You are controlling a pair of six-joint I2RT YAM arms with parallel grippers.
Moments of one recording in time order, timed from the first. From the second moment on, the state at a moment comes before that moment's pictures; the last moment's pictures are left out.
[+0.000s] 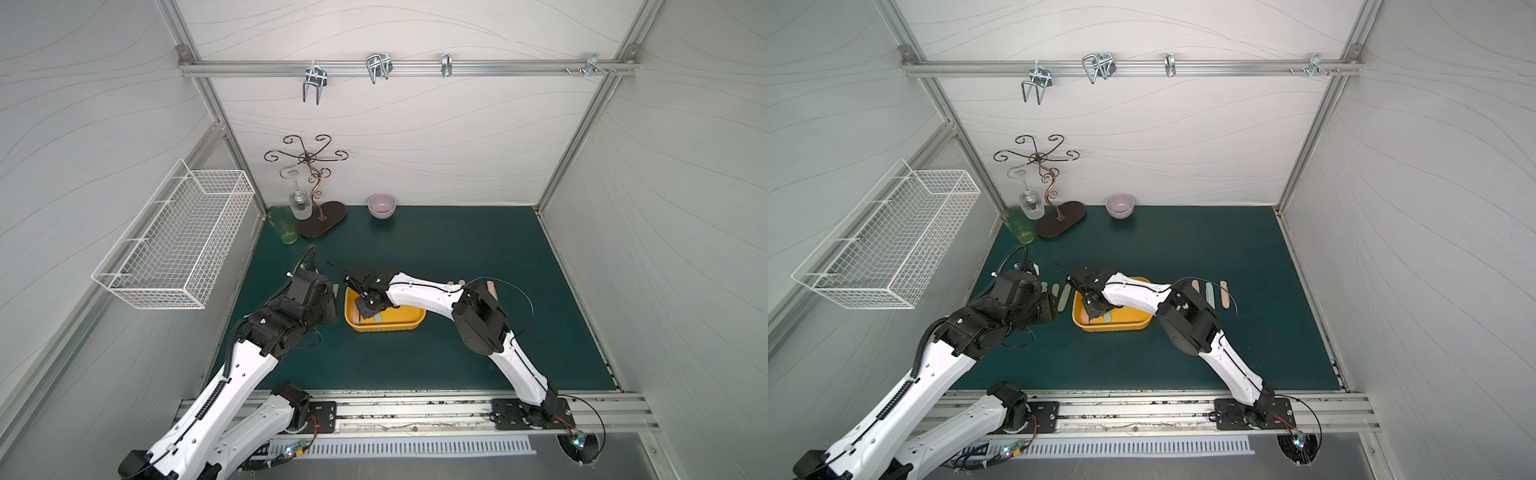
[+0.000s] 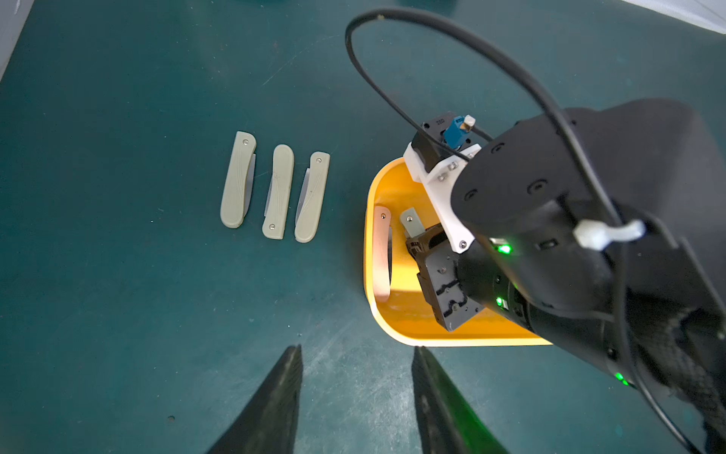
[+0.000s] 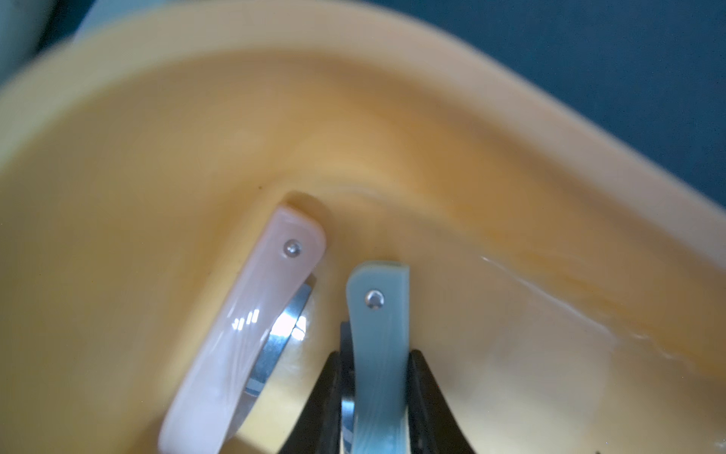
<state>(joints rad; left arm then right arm) -0.45 0.84 0.90 -0.95 -0.20 -0.55 1.09 2.32 1.89 -0.80 0.15 0.42</state>
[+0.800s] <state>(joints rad) -0.45 0.90 0.90 -0.89 -0.17 -0.55 1.05 2.15 1.83 -0.84 0.12 0.36</state>
